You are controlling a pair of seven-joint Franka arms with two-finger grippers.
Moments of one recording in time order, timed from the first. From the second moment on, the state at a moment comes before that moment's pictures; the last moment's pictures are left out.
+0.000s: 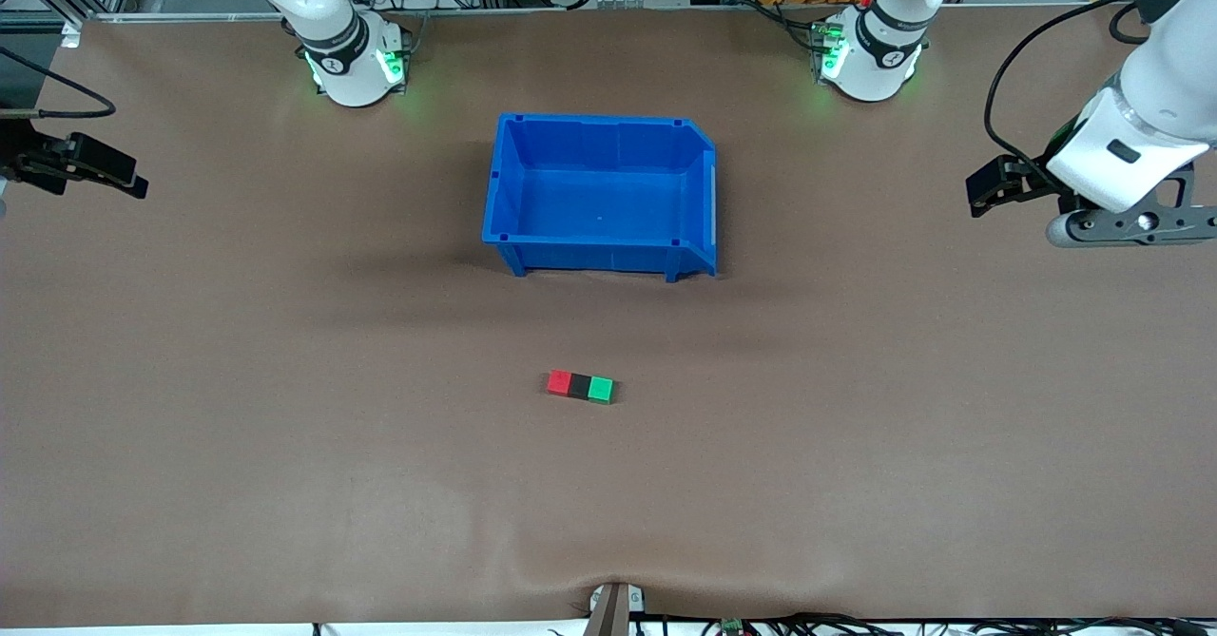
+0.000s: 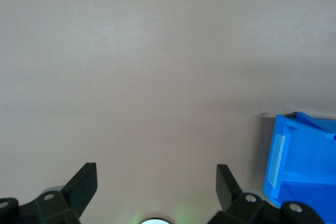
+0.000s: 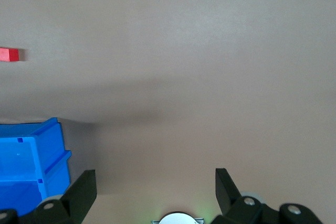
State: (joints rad) left arm 0.31 0.07 -0.54 -1.50 0.13 1.52 -0.20; right arm -0.02 0.02 -0.03 -1.50 0.03 1.41 0.03
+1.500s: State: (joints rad) left arm 0.02 -0.12 -0.15 -1.65 0.06 1.52 -0.06; right arm -0.03 0.02 -0.03 -1.50 0.03 1.41 0.03
